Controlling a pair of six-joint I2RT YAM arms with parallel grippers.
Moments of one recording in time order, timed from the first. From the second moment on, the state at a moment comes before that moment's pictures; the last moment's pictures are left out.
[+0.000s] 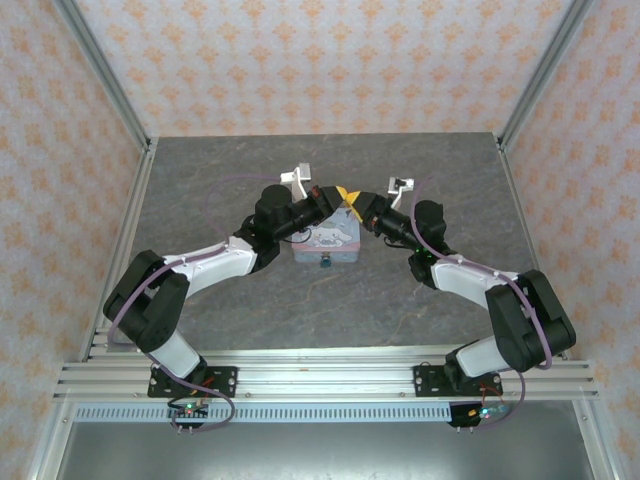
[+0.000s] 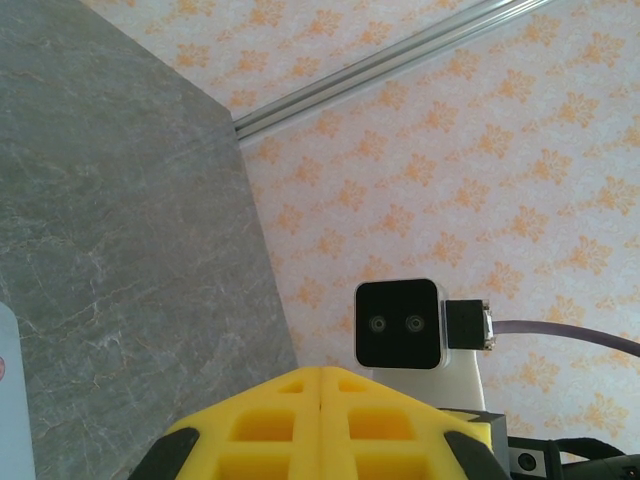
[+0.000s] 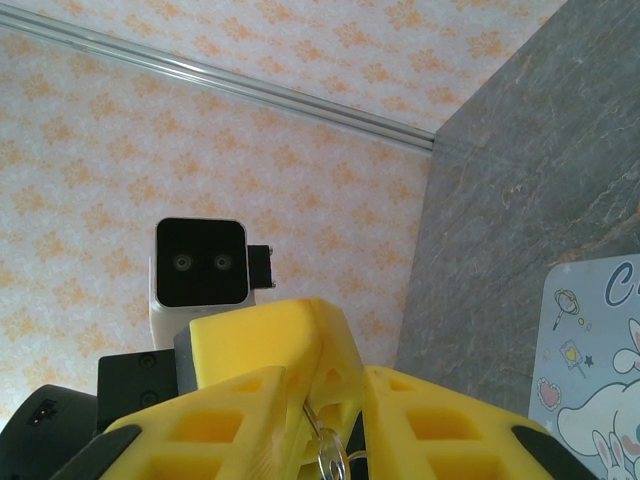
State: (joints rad) left arm -0.58 1.61 0.94 0.59 0.28 -1.12; right arm 0.40 1.43 0.62 0.84 -0.56 1.28
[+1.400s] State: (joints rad) left arm -0.58 1.63 0.94 0.59 0.26 -1.12; right arm 0.40 1.46 0.59 0.90 -0.57 1.32
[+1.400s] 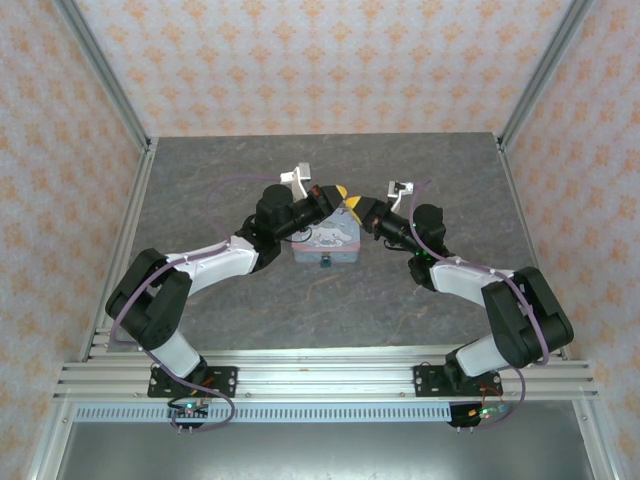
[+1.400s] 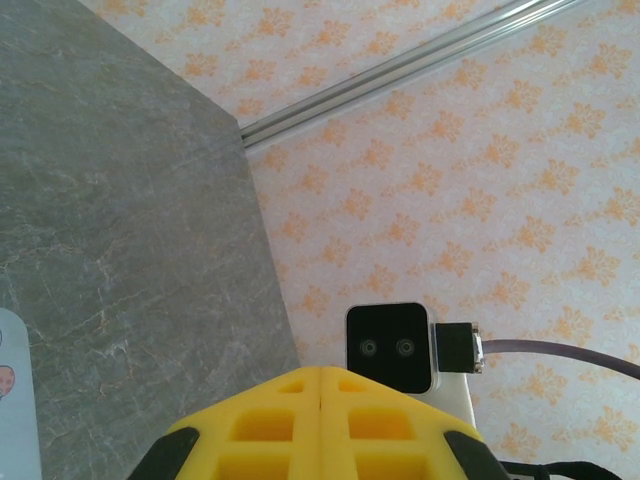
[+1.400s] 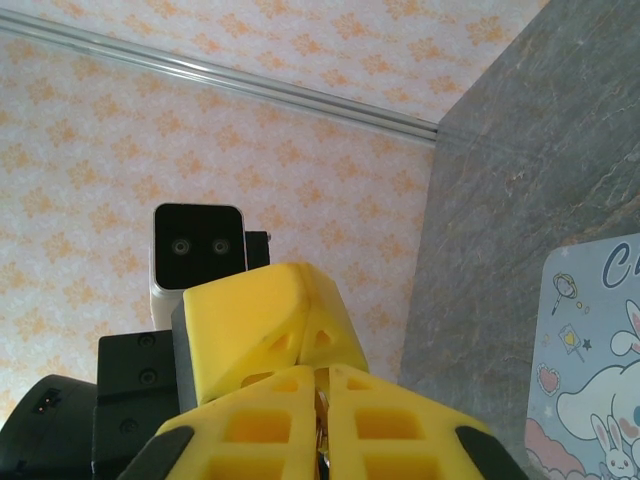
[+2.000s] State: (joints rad) left arm -0.58 1.59 0.92 0.55 0.23 -1.12; right arm 0.40 1.45 0.54 0.91 -0.57 1.32
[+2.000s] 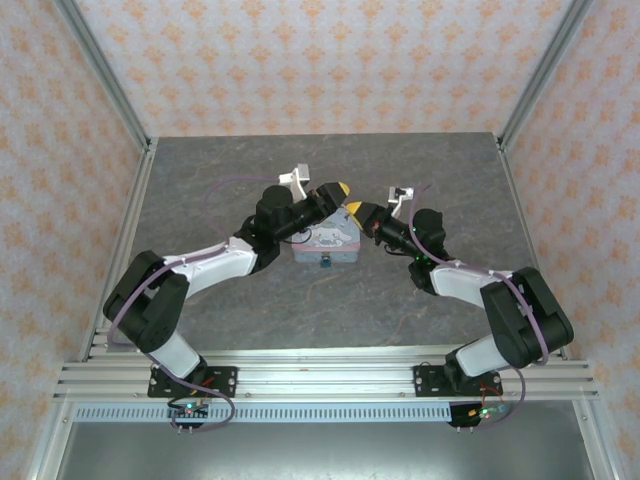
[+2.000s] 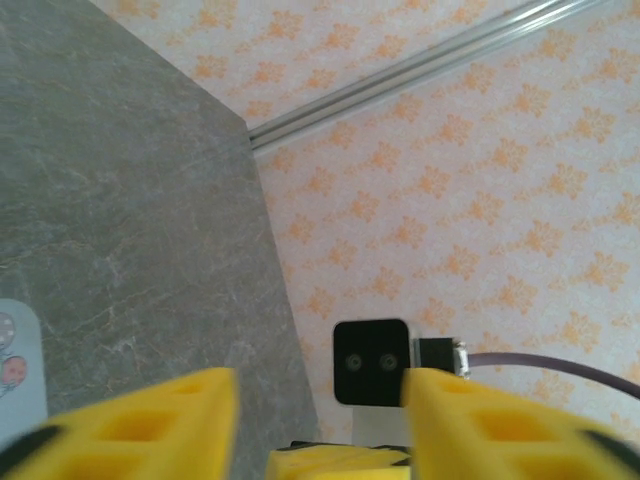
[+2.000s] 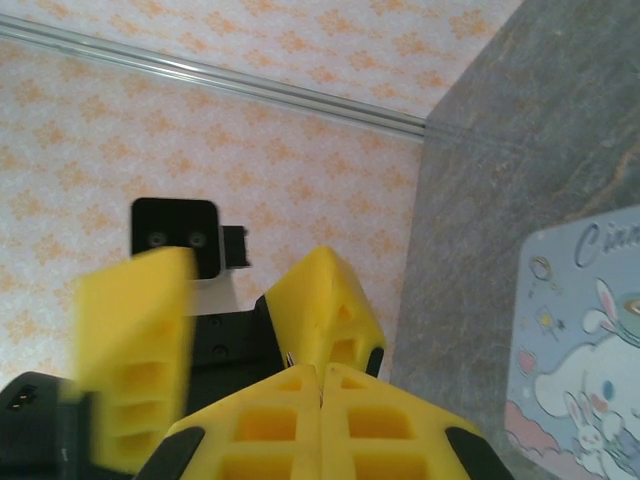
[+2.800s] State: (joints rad) left arm -0.69 1.36 0.60 0.05 0.09 -0.86; right arm 0.40 1.46 0.54 0.48 -0.48 1.16
